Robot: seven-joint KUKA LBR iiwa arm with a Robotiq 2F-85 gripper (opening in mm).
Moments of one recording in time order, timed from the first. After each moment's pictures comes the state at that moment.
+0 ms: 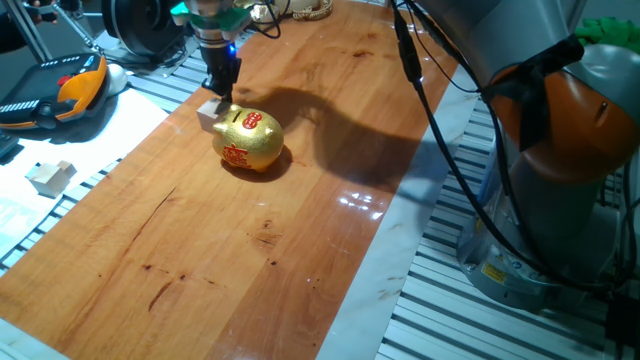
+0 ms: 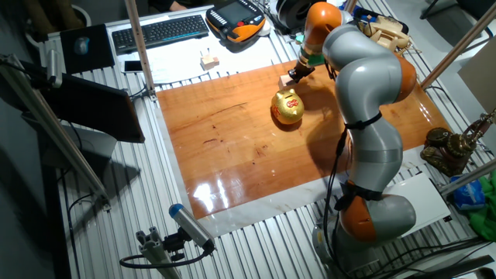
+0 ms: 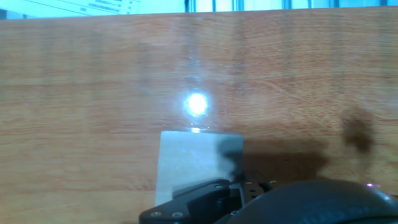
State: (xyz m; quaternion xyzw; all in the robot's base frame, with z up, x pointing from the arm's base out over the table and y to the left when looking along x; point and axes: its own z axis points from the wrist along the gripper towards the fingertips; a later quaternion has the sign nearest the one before) arm 0.705 -0.104 0.070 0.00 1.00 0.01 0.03
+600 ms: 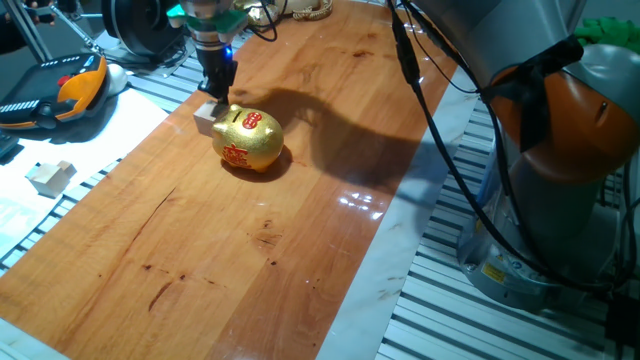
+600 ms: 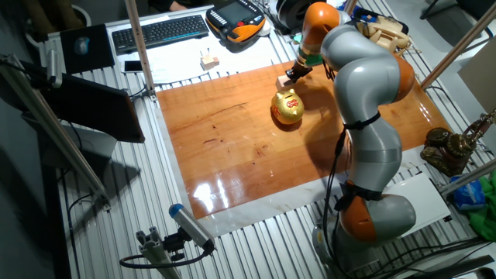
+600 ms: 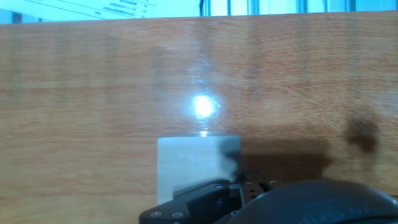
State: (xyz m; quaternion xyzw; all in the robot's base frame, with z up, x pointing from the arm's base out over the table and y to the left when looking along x) arm 0.709 -0.092 0.069 -0.01 1.00 0.01 0.03
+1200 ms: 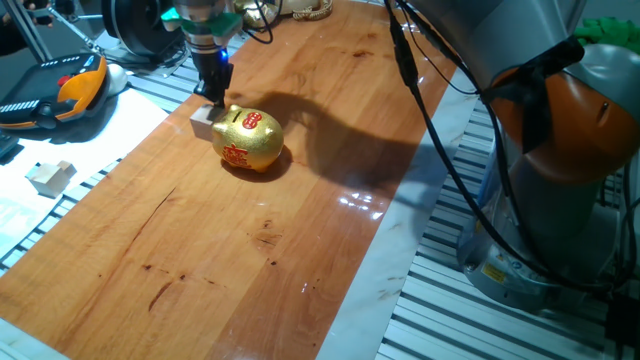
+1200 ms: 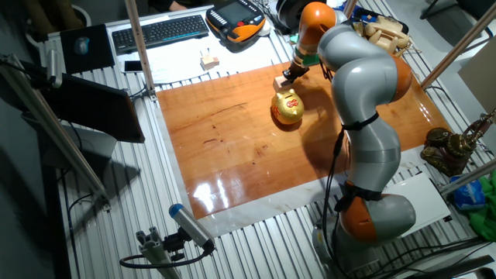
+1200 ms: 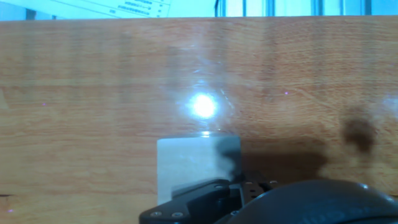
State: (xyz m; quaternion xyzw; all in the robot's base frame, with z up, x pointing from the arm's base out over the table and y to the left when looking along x) arm 0.709 -0.079 0.067 -0.02 1.00 0.01 0.03
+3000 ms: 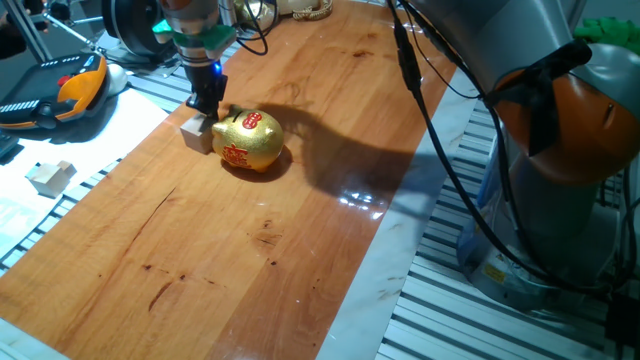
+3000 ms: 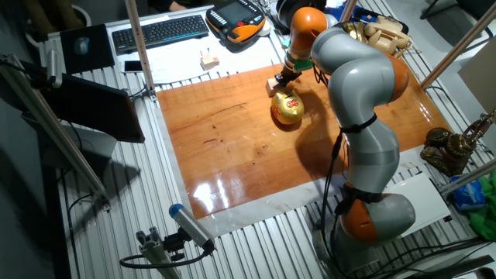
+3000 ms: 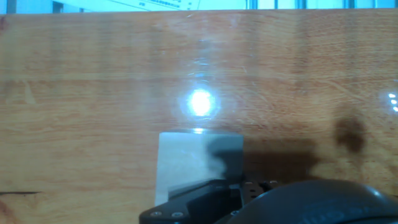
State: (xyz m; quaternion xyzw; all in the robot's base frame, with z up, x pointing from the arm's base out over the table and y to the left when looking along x) arm 0.701 -0.043 0.063 -0.01 1.00 0.02 0.03
